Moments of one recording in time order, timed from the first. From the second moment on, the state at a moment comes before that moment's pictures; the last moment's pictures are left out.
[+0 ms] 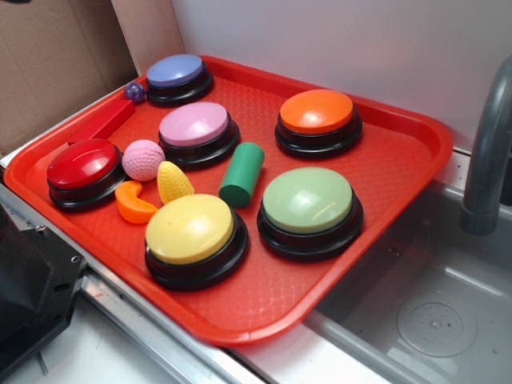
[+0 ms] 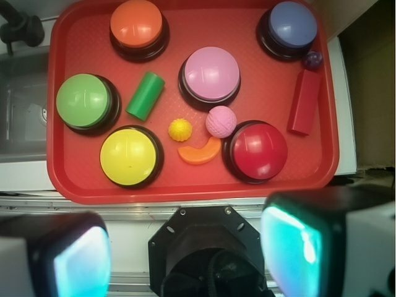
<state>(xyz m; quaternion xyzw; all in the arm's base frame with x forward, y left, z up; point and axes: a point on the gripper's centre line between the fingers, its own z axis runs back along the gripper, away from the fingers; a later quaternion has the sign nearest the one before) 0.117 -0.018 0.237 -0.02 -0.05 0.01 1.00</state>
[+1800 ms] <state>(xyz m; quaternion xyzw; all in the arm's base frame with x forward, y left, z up) 0.196 -0.017 0.055 -0.02 -0.02 0.30 0.95</state>
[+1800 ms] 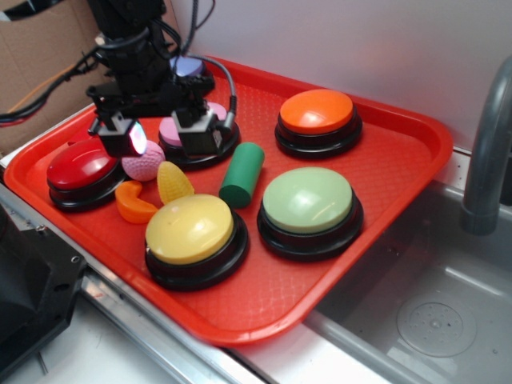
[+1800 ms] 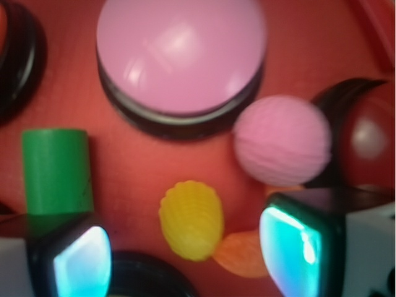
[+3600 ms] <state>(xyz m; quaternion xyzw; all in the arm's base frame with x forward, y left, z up) 0.208 -0.024 0.147 -0.07 -0.02 0.08 0.99</state>
